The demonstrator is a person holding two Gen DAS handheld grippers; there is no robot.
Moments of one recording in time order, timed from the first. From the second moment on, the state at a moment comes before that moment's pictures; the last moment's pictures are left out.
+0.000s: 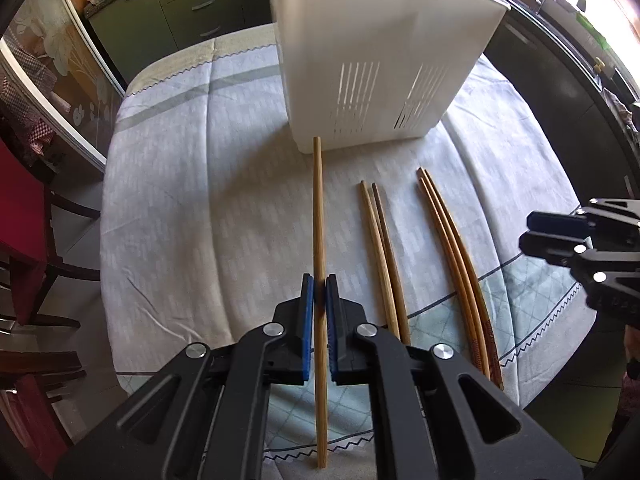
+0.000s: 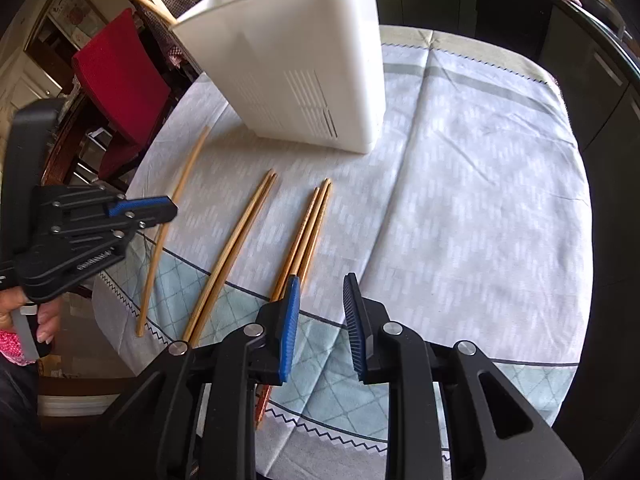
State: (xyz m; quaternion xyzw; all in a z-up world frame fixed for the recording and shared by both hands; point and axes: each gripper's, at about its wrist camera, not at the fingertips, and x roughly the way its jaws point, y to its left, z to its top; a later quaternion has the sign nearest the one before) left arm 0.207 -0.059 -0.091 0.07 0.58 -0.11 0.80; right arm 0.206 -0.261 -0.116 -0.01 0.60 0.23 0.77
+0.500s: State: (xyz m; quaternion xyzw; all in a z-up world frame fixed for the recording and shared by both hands) left arm 0.178 -0.020 -0.040 0.03 0.50 -0.11 0.86; right arm 0.221 -0.214 -0.154 -0.07 0.64 0.19 0.74
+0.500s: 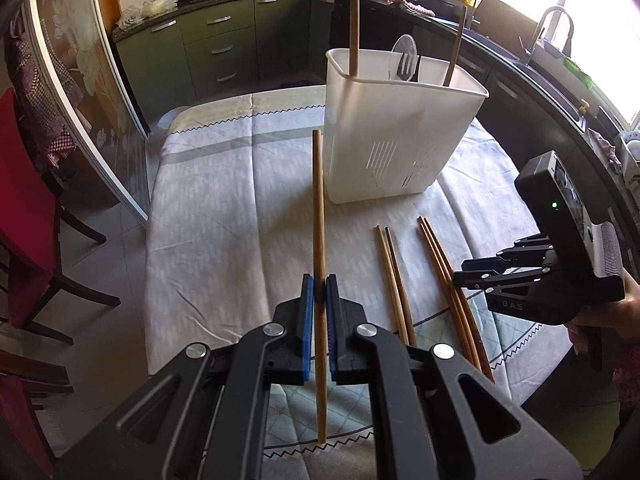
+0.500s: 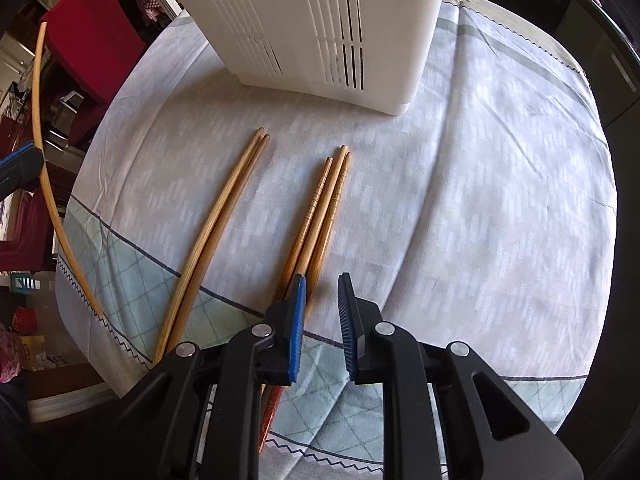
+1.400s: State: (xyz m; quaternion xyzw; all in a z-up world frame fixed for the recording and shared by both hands) left arm 0.160 -0.021 -0.018 0.04 0.48 -0.12 0.87; right arm 0.210 -0.218 -0.101 -0.03 0.57 0.21 0.79
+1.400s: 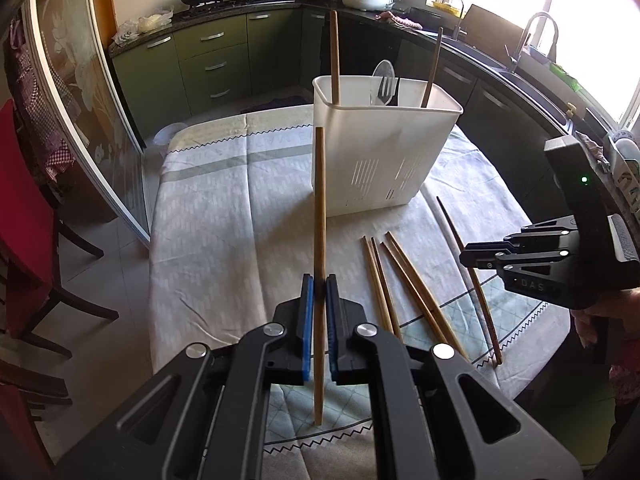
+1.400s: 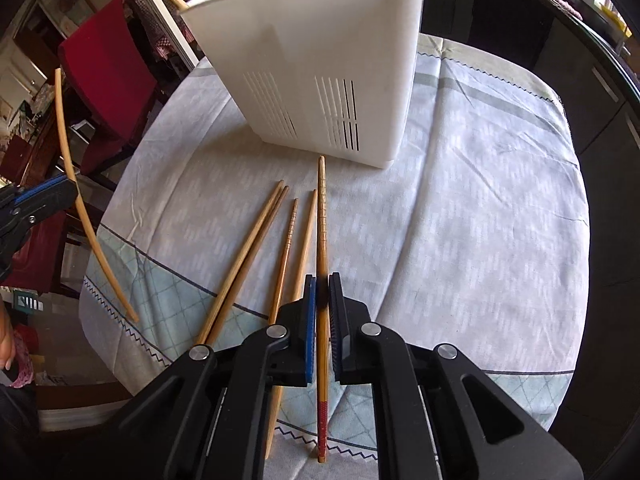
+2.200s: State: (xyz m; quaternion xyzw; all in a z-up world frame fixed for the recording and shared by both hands) left arm 0.147 -0.036 0.011 0.05 0.45 -0.14 0.88; right arm 0.157 -0.265 -0.032 0.00 0.49 0.23 0.84
